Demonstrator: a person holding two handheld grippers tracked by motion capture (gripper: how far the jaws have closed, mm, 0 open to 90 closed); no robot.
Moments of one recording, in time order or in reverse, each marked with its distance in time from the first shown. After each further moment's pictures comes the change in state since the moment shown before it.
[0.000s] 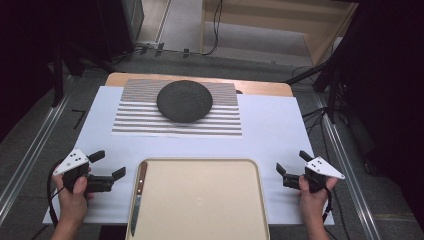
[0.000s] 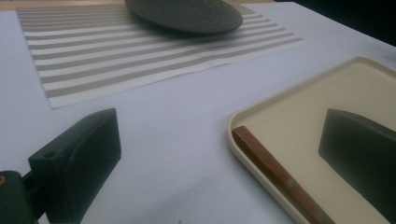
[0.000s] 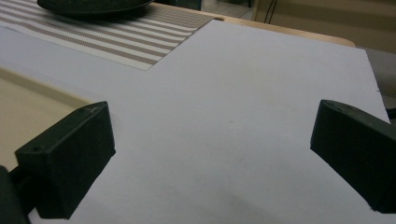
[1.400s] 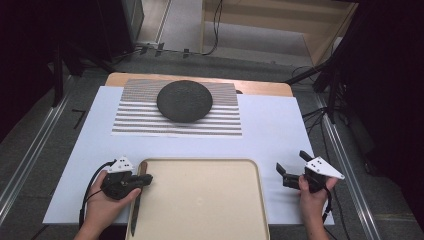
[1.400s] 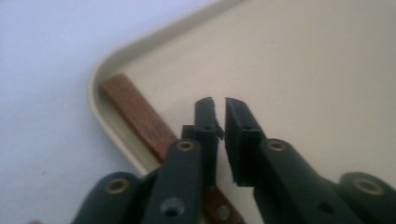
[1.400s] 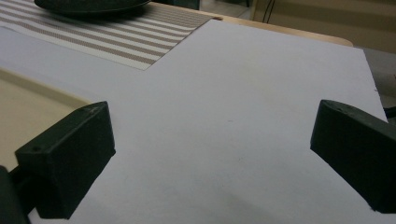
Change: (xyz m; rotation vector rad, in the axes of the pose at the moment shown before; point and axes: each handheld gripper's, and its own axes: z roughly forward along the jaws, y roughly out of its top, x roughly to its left) left arm -0.066 -0.002 0.056 0.317 -0.147 0.052; right arm 0.001 0.000 0.000 0.001 -0.008 0.002
